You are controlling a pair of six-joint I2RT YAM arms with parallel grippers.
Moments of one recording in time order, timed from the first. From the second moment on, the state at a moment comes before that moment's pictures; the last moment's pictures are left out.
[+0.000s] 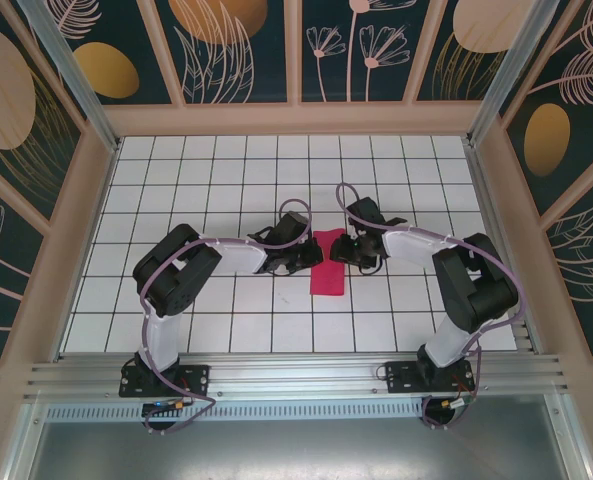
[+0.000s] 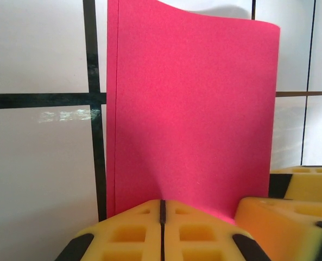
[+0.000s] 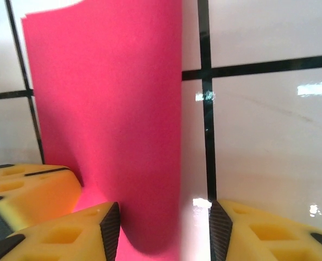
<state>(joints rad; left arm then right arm) -0.78 2.00 1.06 0.09 0.25 -0.97 0.48 1.65 0.90 -0.40 -0.19 0.61</state>
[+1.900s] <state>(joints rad) -0.78 2.00 1.06 0.10 0.24 -0.95 0.37 1.57 0.58 -0.10 -0.62 0.66</state>
